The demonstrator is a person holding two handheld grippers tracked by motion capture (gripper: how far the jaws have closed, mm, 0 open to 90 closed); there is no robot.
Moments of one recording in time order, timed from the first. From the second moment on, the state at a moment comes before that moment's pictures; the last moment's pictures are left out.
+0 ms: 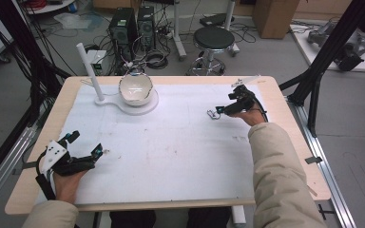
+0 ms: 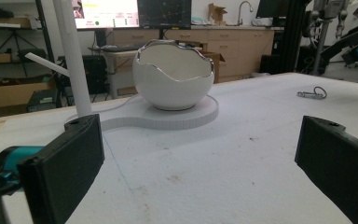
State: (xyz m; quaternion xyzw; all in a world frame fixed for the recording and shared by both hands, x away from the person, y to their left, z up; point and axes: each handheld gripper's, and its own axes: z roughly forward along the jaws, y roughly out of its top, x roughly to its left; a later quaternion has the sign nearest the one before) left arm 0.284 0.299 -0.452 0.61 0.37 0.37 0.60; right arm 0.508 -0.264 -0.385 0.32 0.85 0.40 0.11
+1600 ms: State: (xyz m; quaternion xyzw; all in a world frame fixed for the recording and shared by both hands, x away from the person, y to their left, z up) left arm 0.282 0.300 -0.453 0.61 0.36 0.37 0.60; right arm 0.522 -0.256 -0.417 0.32 0.89 0.33 0.02
